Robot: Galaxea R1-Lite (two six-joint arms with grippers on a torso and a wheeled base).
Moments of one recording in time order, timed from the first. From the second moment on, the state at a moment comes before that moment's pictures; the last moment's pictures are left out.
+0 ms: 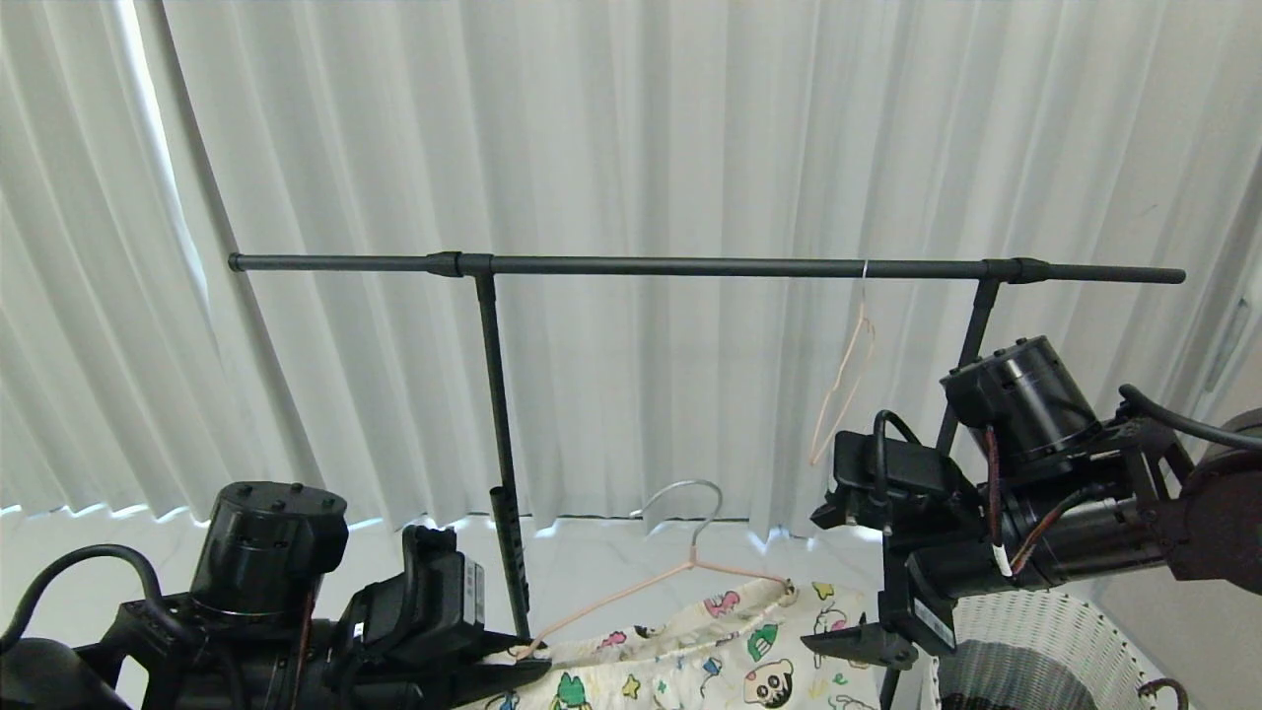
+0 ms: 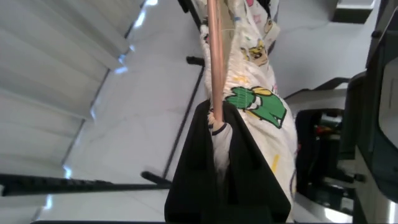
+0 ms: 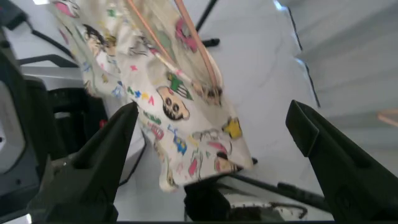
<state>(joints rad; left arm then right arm) -0.37 1.58 -0.34 -0.52 -0.69 0.75 0.67 1.66 -0.94 0.10 0.37 -0.54</state>
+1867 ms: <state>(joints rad) -0.28 1.45 -0.33 -0.52 -0.75 0.79 0.71 1.72 -1.01 -0.03 0.28 -0.58</state>
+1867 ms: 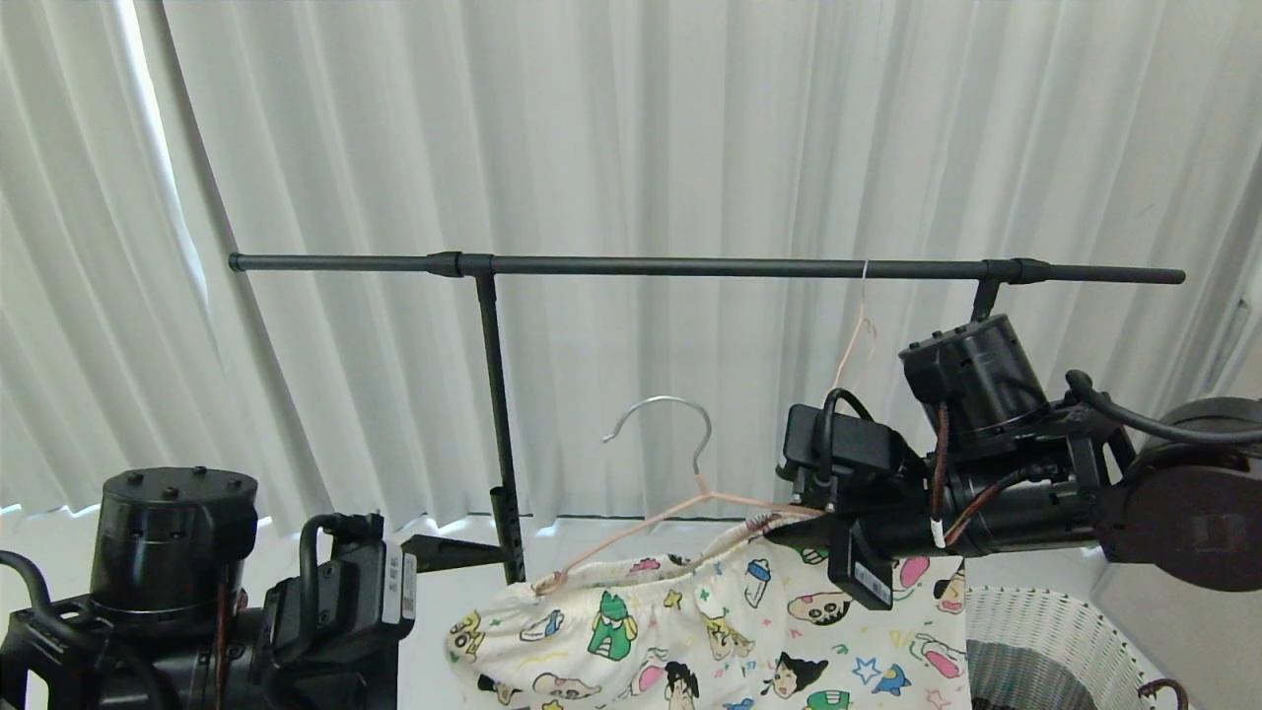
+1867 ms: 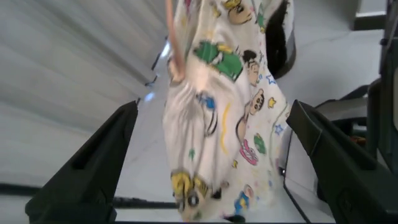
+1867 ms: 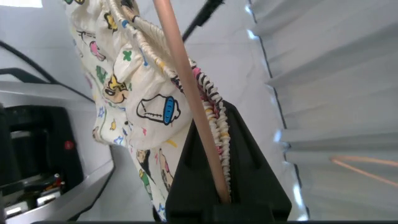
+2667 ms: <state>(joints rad) 0.02 1.66 -0.36 -0.52 -0.75 0.76 0.67 1.63 -1.01 -0.07 0.27 -0.58</state>
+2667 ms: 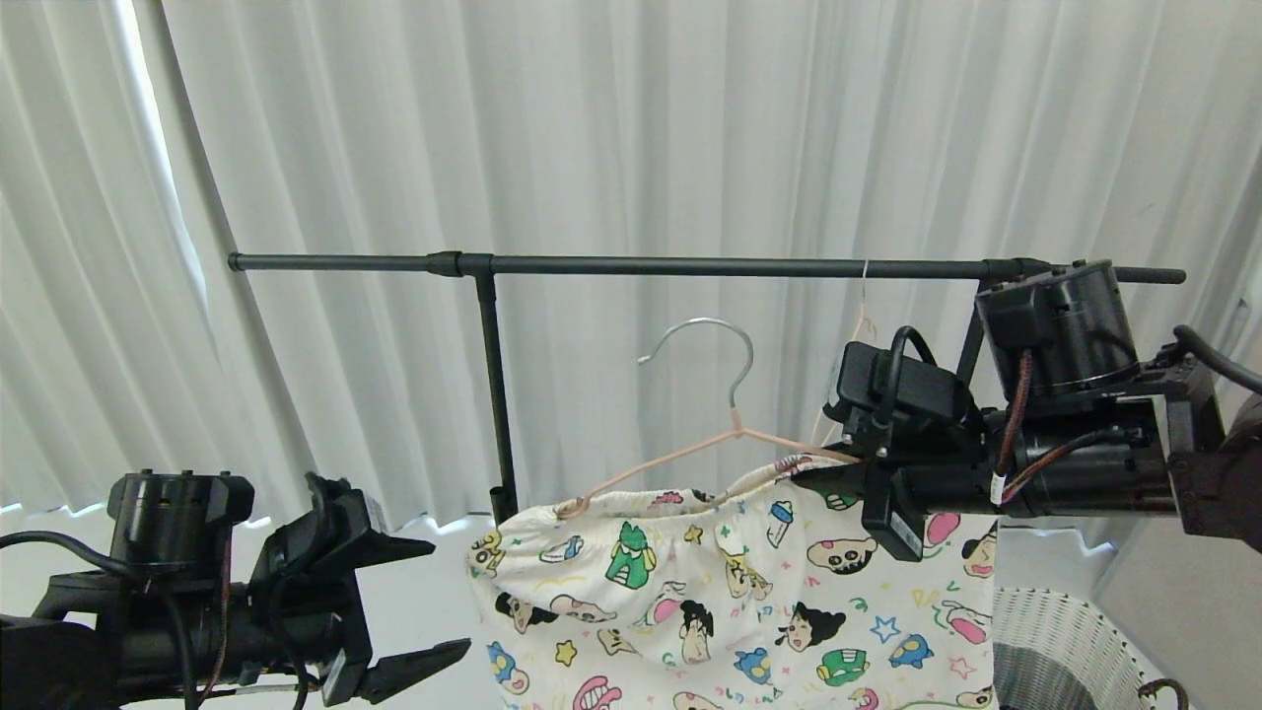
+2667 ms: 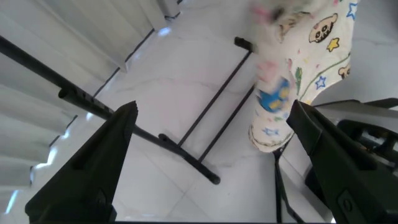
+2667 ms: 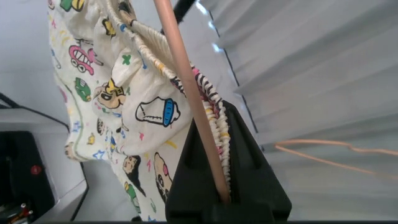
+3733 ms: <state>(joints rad) -0.05 1.65 -0.34 -0.52 -0.86 0.76 0.73 1.60 -0.97 -0.06 0.18 -0.57</state>
